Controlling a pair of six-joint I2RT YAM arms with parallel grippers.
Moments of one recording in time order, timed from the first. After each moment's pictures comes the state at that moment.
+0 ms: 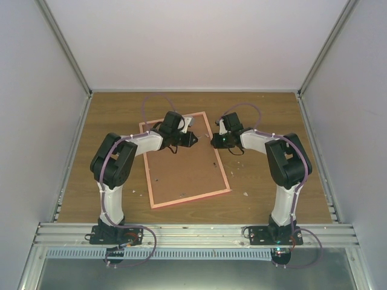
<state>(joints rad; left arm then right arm) -0.48 1.98 1.21 -0.03 0.41 -0.30 0.40 1.94 1.16 -0.20 -0.25 0.30</state>
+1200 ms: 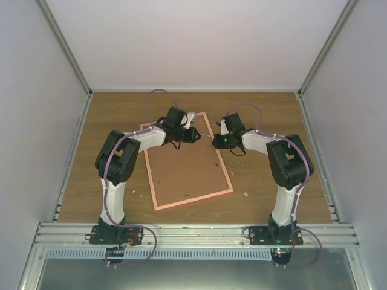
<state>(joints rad) -0.48 2.04 1.33 -0.10 0.42 -0.31 0.39 1.93 1.14 -0.19 -0.25 0.29</state>
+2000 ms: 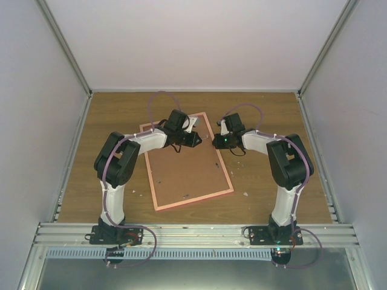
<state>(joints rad) -0.51 2.02 1.31 -0.13 0.42 -0.27 0.39 1.92 1.13 -0.19 -0.25 0.28</state>
